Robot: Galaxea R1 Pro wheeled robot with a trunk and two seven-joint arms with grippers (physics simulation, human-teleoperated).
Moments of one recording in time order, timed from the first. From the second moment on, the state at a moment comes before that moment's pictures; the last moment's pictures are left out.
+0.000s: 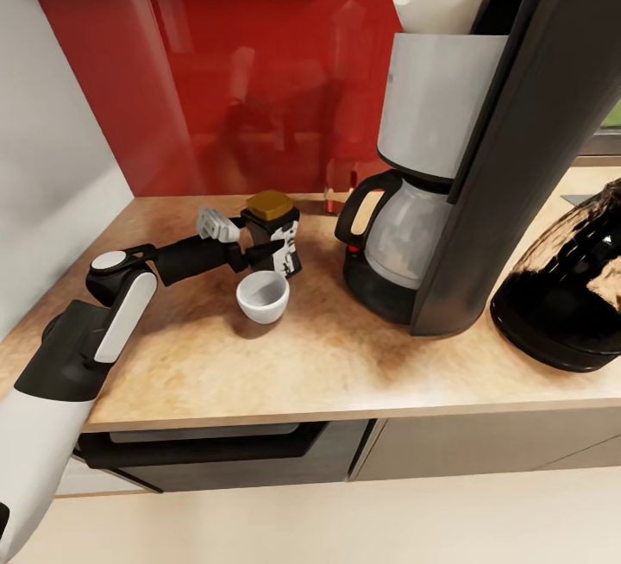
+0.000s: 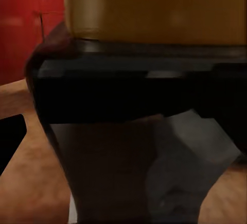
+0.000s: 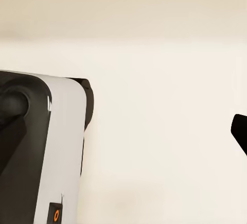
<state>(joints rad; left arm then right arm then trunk) -0.94 0.27 -0.29 -1.51 0.46 0.49 -0.64 0.26 -0.31 -0.66 -0.36 0.09 -0.68 0.79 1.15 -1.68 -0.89</state>
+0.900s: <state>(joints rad) -0.94 0.27 -0.28 -1.50 0.46 0.49 -0.64 0.26 -0.31 -0.66 -0.36 0.09 -0.68 0.79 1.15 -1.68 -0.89</state>
